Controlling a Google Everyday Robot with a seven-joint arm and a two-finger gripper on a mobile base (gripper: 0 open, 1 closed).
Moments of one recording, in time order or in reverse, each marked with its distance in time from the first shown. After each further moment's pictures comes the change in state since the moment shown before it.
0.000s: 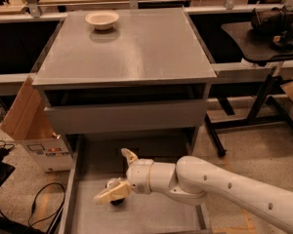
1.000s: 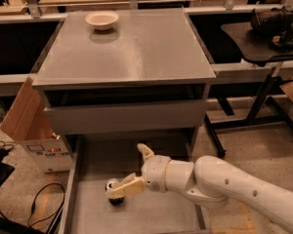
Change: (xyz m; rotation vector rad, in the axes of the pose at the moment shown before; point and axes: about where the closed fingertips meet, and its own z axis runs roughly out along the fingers) arm -0.020 -0.008 -0.046 0.098 0.007 0.012
